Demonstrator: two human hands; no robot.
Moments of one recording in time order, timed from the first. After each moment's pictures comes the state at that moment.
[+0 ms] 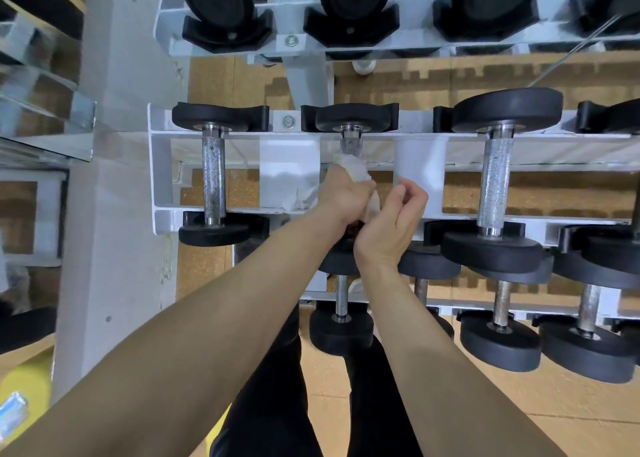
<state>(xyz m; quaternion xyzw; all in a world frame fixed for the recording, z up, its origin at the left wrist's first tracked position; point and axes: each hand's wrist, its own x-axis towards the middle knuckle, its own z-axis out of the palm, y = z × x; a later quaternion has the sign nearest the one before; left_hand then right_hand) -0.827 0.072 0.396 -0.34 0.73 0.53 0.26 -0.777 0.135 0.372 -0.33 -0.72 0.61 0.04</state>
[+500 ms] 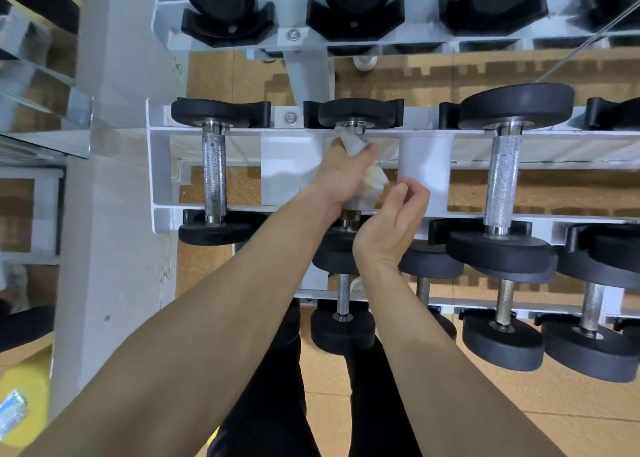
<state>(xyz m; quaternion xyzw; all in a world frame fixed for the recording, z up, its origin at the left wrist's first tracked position) -0.845 0.060 0.406 -0.33 0.68 0.62 0.22 -0.776 0.128 0.370 -0.33 -0.72 0.61 0.06</state>
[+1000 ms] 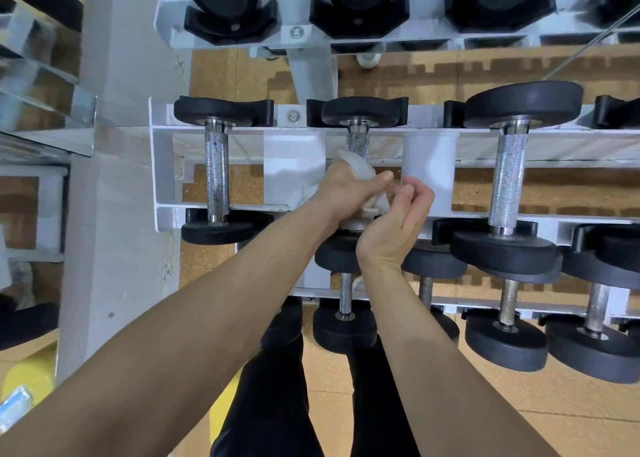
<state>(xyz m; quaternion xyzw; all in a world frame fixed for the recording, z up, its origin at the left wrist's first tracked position) -0.825 0.057 0.396 -0.27 0.72 0.58 0.27 -0.775 0.127 0.368 -0.34 -0.69 0.63 0.07</state>
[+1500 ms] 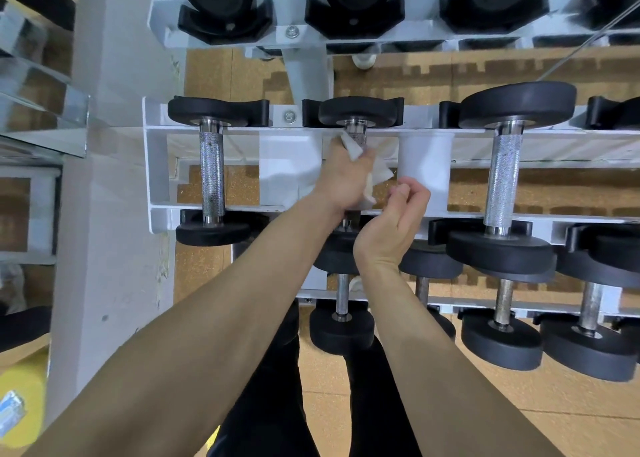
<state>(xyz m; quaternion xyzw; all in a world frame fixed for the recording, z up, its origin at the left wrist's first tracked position) -0.840 0.067 0.414 -0.31 0.71 0.60 0.20 -0.775 0.129 0.366 -0.32 -0.70 0.64 0.07</state>
